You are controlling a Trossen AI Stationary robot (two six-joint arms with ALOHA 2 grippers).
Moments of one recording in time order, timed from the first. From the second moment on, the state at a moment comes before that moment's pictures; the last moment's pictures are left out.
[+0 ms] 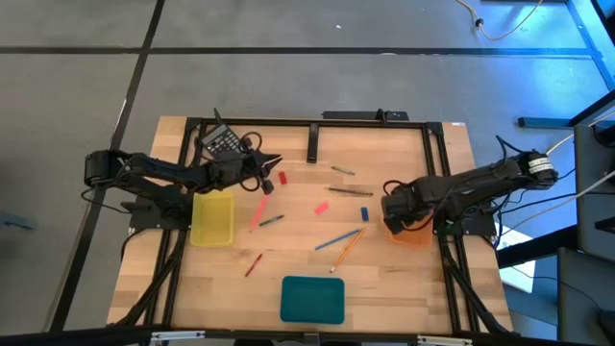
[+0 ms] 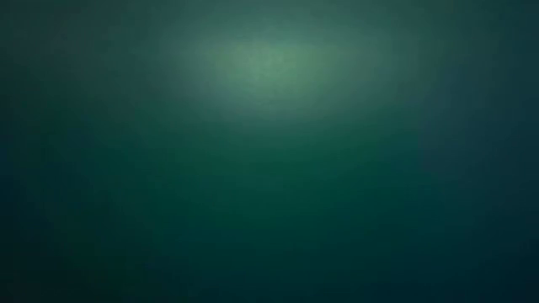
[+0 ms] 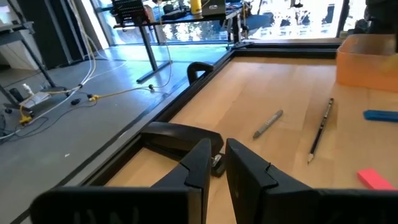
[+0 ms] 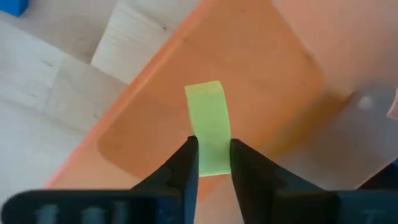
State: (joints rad) left arm 0.27 1.28 0.36 0.72 -0.30 0.09; right arm 0.13 1.24 0.70 -1.13 0.01 1.17
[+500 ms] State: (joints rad) left arm 0.25 1.28 0.36 0.72 -0.30 0.12; right arm 0.07 1.23 0.84 -1.27 0.12 1.17
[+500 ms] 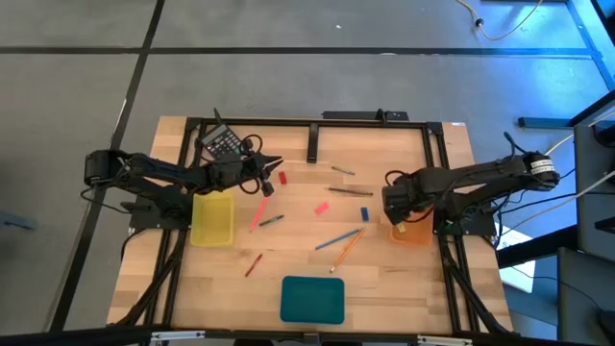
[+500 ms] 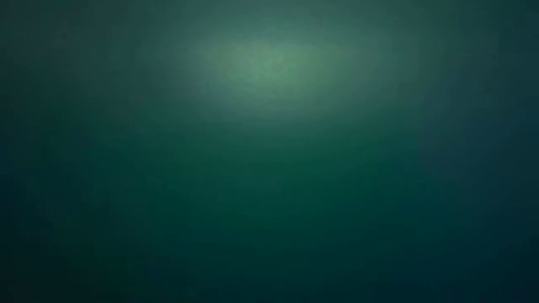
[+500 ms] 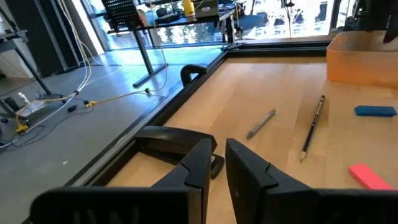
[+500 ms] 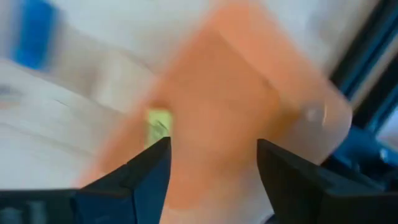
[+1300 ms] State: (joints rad) left arm 0.22 1.27 0.36 0.66 -0.30 0.17; right arm 0.01 1.65 0.98 -0.81 0.18 0.96
